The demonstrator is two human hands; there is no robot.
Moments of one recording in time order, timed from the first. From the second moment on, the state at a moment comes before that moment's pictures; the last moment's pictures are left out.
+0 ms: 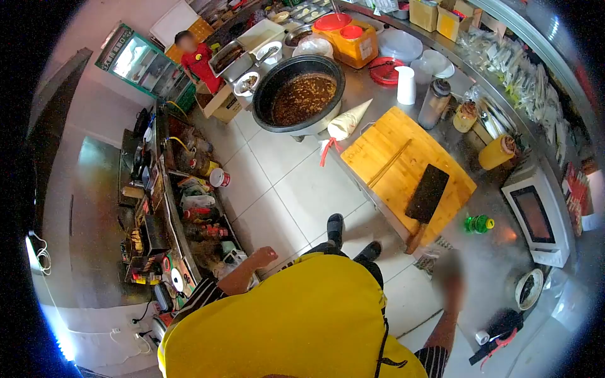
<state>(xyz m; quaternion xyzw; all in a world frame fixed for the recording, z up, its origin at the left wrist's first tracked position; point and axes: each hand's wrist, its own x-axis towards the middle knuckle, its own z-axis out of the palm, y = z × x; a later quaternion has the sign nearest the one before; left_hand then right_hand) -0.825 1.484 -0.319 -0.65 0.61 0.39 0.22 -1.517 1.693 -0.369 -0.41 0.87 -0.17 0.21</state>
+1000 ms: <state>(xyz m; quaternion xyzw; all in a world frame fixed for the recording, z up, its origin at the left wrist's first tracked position) -0.821 1.480 -0.294 -0.63 0.63 0.38 0.23 -1.528 1.717 -0.480 -0.41 0.88 -0.23 0.00</state>
